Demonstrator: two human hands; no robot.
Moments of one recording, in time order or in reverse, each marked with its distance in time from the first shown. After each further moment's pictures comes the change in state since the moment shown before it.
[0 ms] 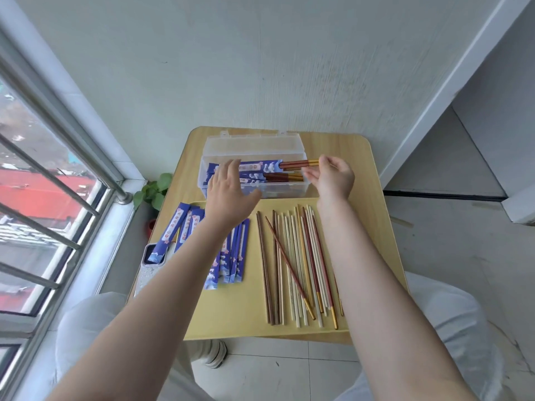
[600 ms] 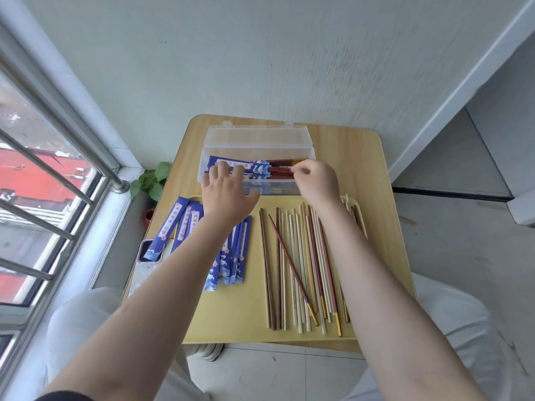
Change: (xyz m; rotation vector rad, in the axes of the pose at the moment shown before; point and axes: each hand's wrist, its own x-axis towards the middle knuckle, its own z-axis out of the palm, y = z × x) left_hand 0.020 -0.022 0.021 0.404 -0.023 -0.036; right_hand 0.013 0.025 0.015 -1.055 -0.356 -0.385
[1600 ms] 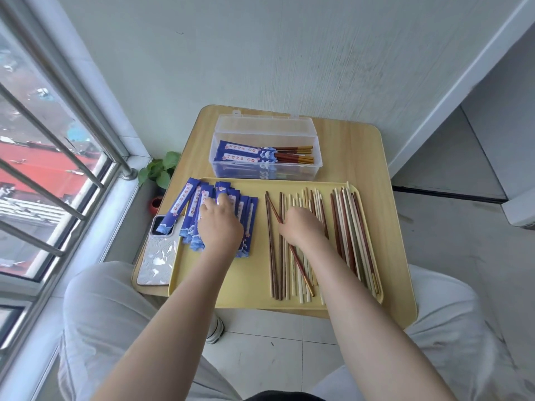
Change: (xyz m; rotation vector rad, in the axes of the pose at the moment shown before) left_hand -0.097 -0.011 0.012 -0.172 -0.113 -0.367; right_hand -0.098 0.018 0.047 -0.534 -0.359 0.097
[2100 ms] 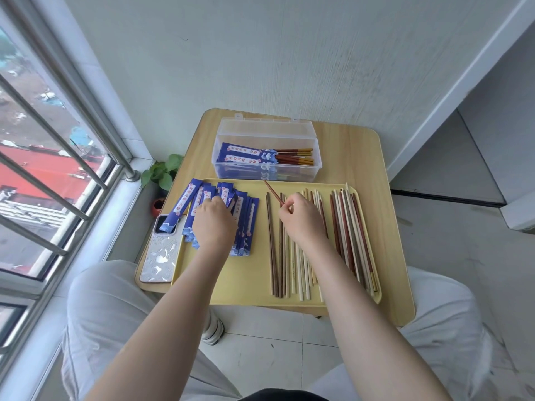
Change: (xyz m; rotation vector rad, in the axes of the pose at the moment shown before) left_hand -0.001 -0.011 -0.009 -0.066 0.124 0.006; right_hand -0.020 -0.003 -0.015 0.398 0.234 -0.103
